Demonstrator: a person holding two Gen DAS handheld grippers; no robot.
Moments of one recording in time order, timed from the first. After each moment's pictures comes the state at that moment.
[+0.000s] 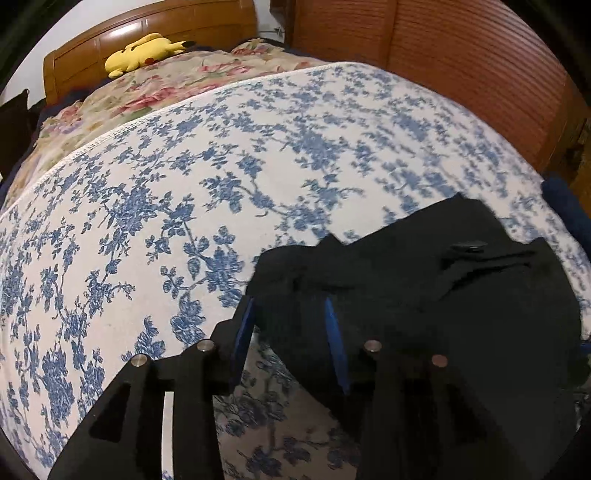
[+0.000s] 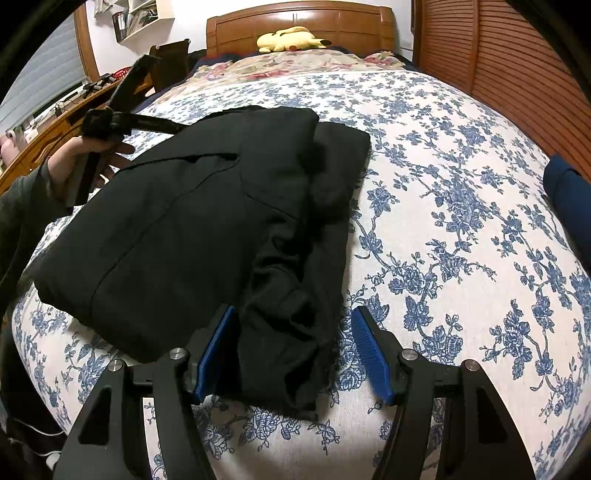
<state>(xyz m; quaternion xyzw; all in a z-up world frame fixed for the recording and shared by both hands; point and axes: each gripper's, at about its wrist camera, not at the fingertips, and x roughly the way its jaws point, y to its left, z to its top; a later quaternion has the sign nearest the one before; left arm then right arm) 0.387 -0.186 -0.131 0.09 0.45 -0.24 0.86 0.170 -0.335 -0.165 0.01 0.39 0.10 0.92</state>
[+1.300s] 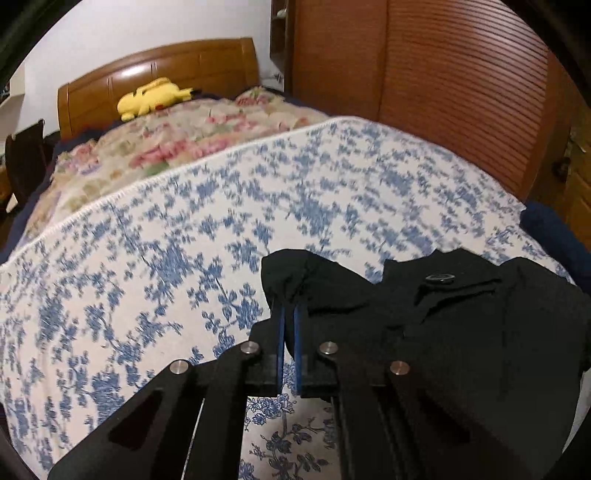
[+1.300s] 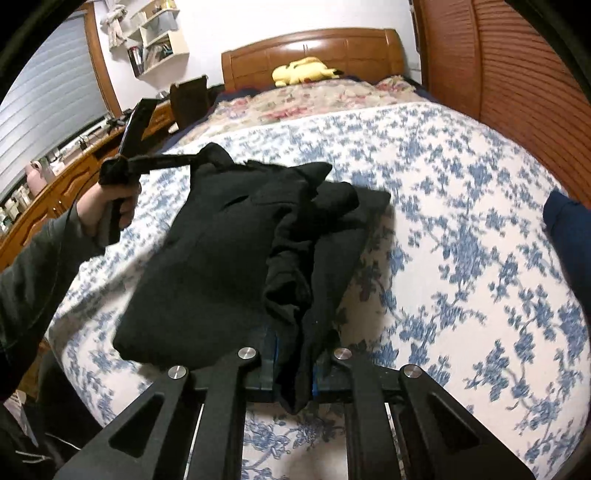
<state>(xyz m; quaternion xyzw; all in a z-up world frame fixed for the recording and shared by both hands) 0.353 -0.162 -0.052 0.08 0.36 -0.25 0.90 0.152 -0.355 -0.106 0.05 0.32 0.15 0.93</state>
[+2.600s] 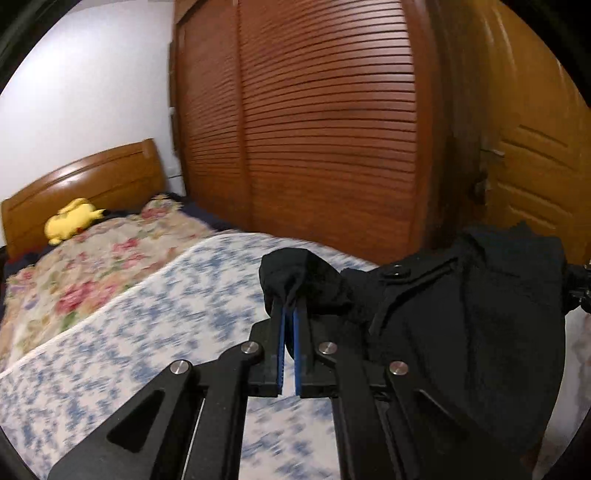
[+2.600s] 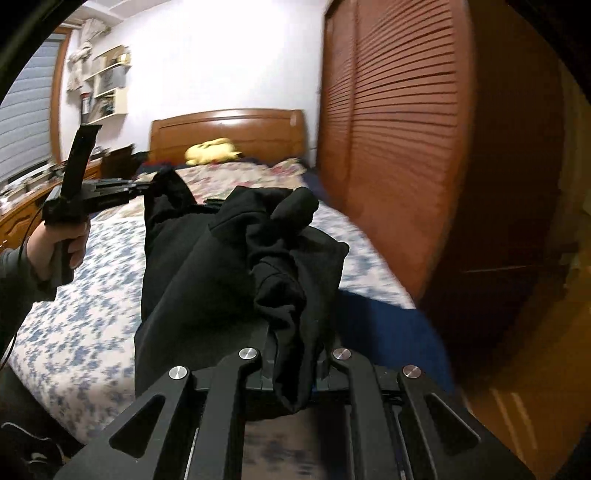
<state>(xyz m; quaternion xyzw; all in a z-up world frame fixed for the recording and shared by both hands) 0.236 -0.444 0.115 0.11 0.22 -0.38 0.89 -0.032 -0.565 0.021 0.01 0.20 -0.05 0.98</state>
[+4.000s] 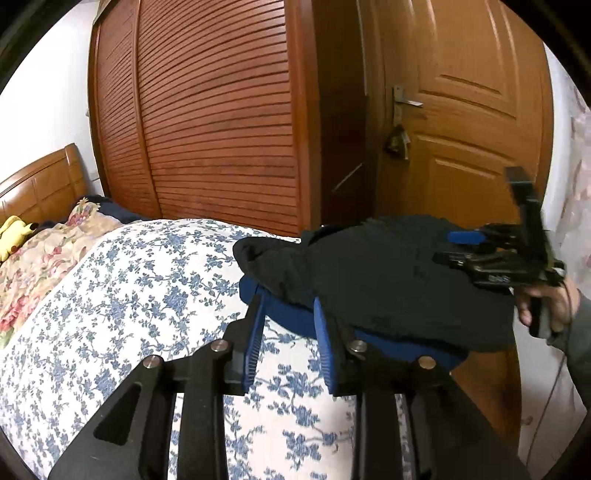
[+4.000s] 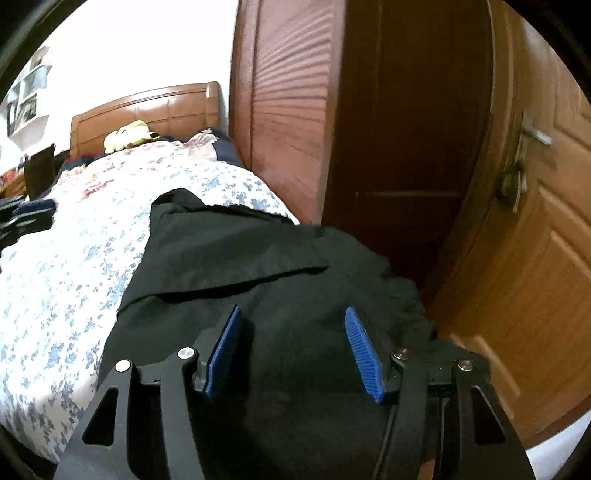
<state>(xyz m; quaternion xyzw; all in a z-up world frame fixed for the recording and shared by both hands) 0.128 -0.527 0.057 0.15 0.23 -0.49 0.83 -0.036 -0.595 -0.054 0.08 0.27 -0.16 0.95</state>
